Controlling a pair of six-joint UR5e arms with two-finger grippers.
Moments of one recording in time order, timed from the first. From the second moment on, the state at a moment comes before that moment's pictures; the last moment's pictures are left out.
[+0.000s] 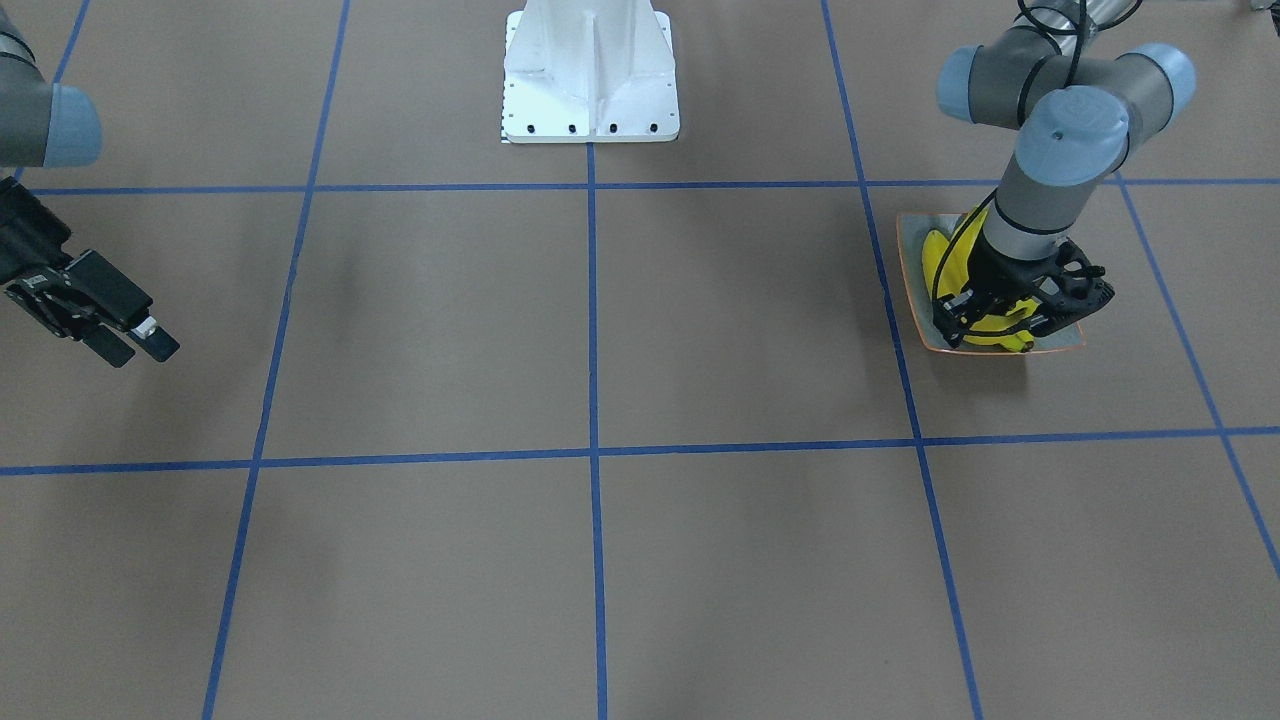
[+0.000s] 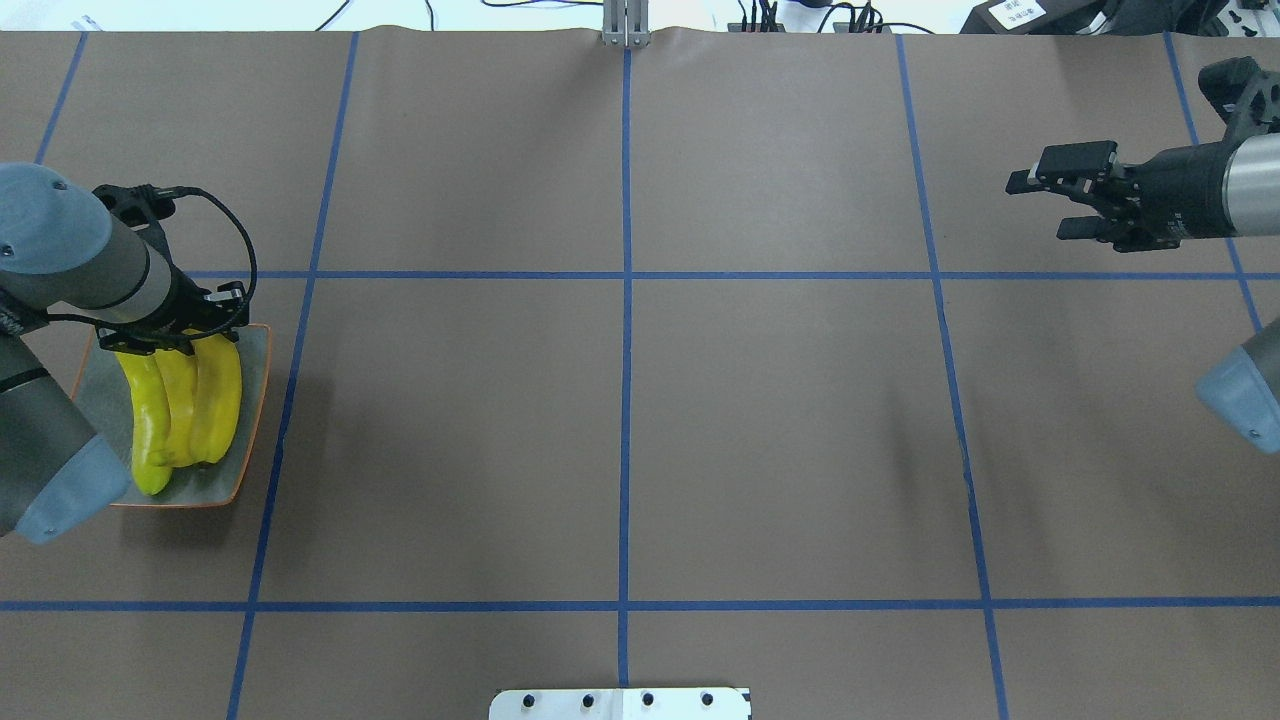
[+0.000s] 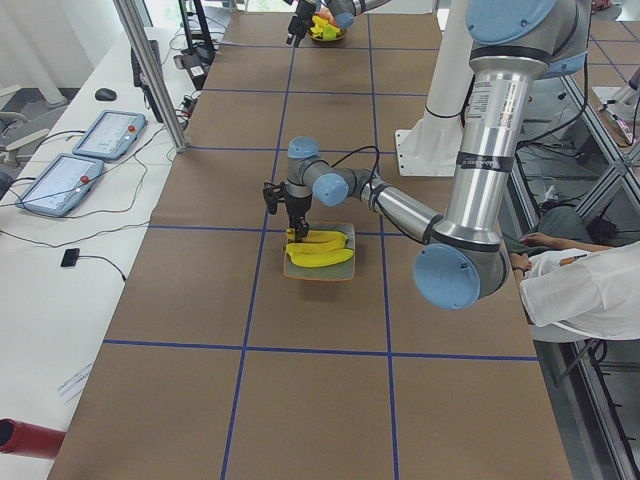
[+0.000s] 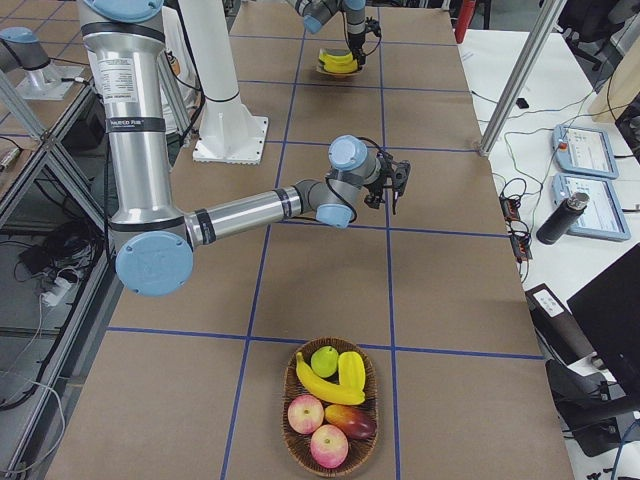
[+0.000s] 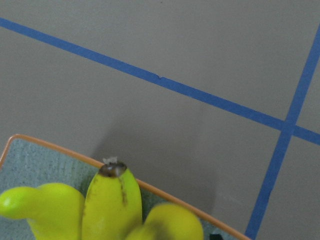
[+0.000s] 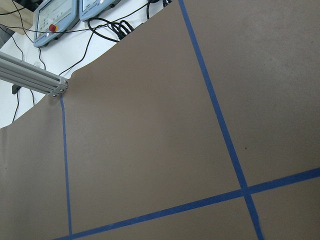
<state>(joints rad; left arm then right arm) -0.81 -1.73 -1.81 -1.74 -1.91 -1.30 1.05 -1.49 1.74 -0.57 2.14 1.50</state>
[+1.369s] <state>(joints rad) -0.98 -1.60 -2.07 -1.75 -2.15 -1.16 1.20 -1.63 1.61 -0.58 2.16 1.09</state>
